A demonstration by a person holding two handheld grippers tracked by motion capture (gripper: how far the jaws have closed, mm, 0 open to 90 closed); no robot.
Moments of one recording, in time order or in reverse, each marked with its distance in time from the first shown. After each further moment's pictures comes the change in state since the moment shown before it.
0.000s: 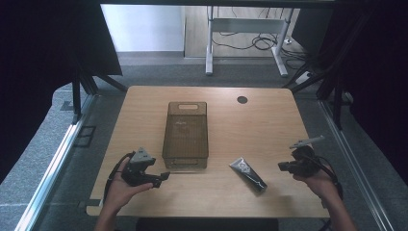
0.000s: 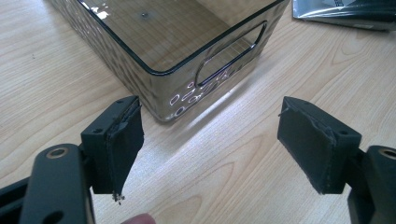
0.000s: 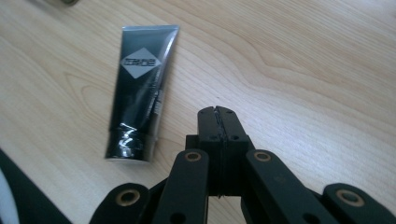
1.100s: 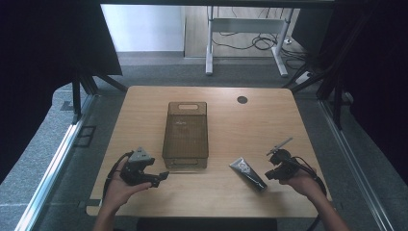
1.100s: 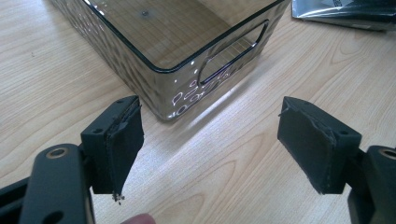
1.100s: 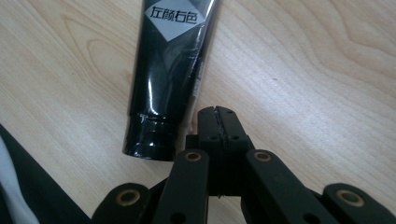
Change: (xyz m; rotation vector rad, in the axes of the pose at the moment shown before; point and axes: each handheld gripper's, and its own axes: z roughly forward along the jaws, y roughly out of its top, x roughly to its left) left arm 0.005 -0.002 -0.001 -0.004 -0.014 -0.011; right arm 0.028 0.013 0.044 0.240 0.031 -0.111
